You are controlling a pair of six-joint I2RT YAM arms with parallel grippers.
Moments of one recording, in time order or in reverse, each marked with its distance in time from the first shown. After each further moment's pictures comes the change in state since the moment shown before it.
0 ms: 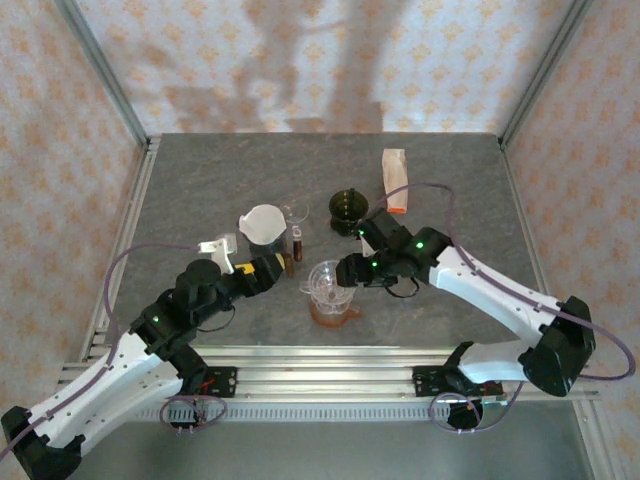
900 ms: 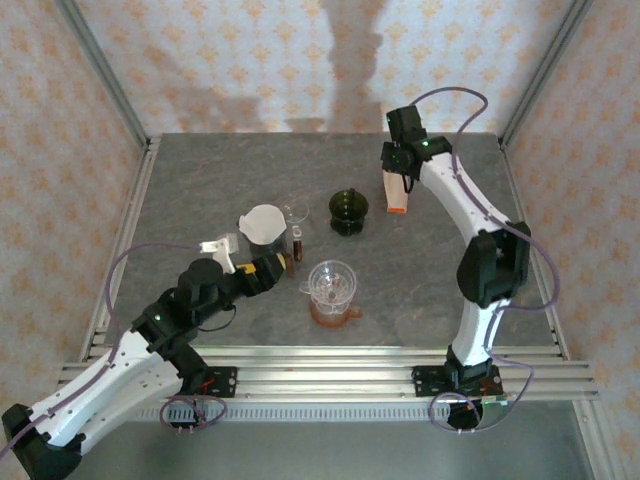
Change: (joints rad) left arm 0.000 0.022 0.000 0.000 0.000 0.000; right arm -0.466 0.640 0.739 0.081 0.433 -0.273
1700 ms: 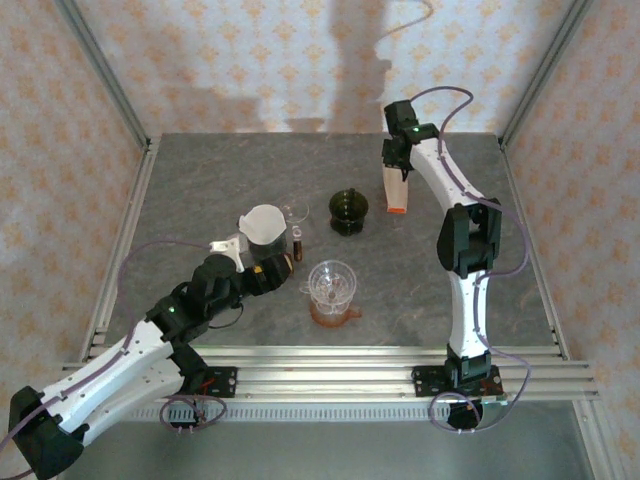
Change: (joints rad) left arm 0.000 0.101 -0.021 0.051 0.000 0.000; right arm -0.060 0.293 0.272 -0.103 0.001 -0.026
